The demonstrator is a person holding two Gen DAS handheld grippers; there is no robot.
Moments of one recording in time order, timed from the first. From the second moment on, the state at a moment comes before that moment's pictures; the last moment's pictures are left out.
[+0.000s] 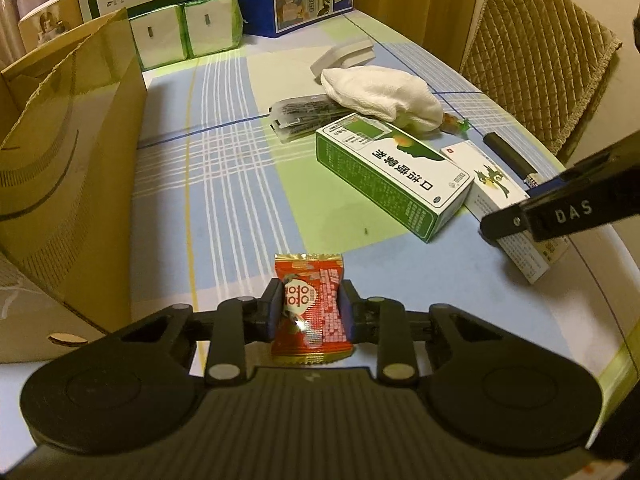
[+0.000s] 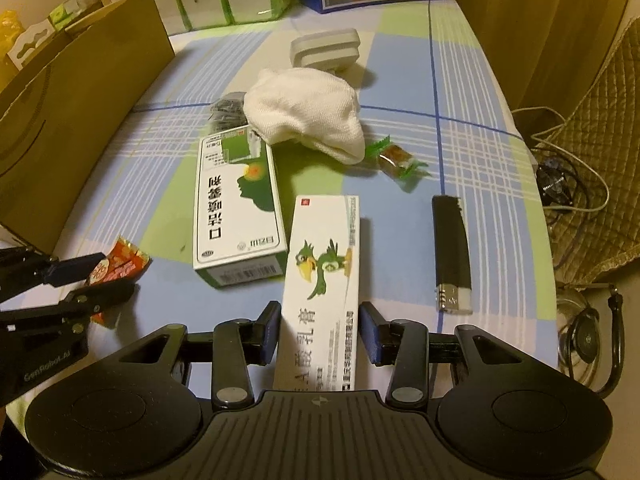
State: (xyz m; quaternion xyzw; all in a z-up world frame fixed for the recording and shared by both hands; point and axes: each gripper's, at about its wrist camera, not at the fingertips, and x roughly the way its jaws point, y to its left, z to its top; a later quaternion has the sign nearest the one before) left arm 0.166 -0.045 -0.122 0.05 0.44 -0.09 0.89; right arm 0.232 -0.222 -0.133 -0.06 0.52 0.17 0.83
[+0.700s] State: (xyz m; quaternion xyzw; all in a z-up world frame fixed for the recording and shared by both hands) left arm 0.122 -0.035 -0.058 0.02 0.40 -0.10 0.91; right arm 0.171 -0.219 -0.043 -0.01 0.45 0.15 0.88
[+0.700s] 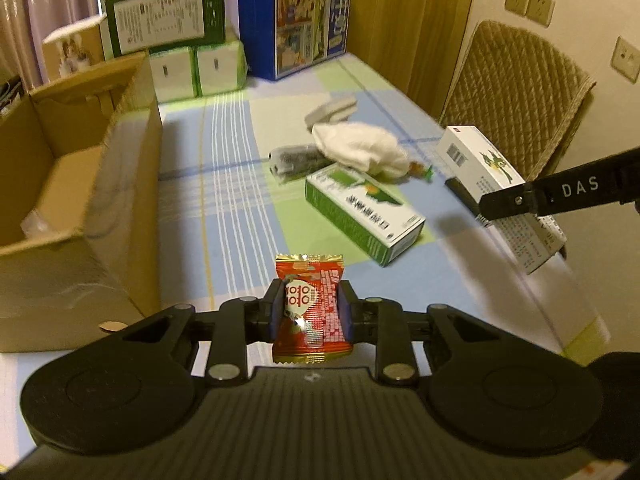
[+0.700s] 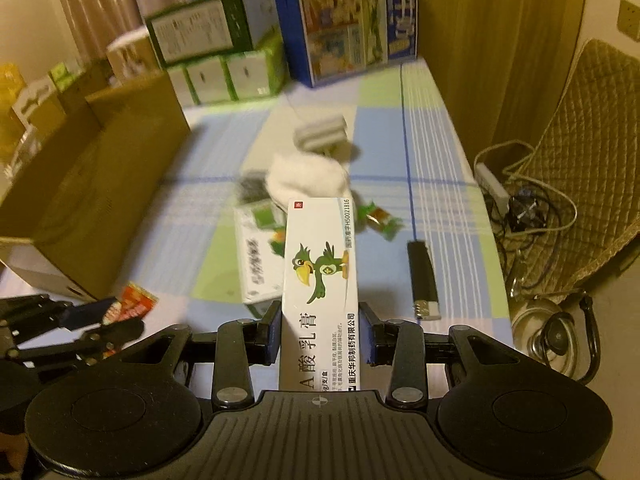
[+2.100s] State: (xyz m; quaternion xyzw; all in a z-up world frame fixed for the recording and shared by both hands) left arm 0.056 0.129 0.058 0.01 0.31 -0.02 0.95; right arm 0.119 -0.037 0.033 -0.03 0.37 0.29 0.88
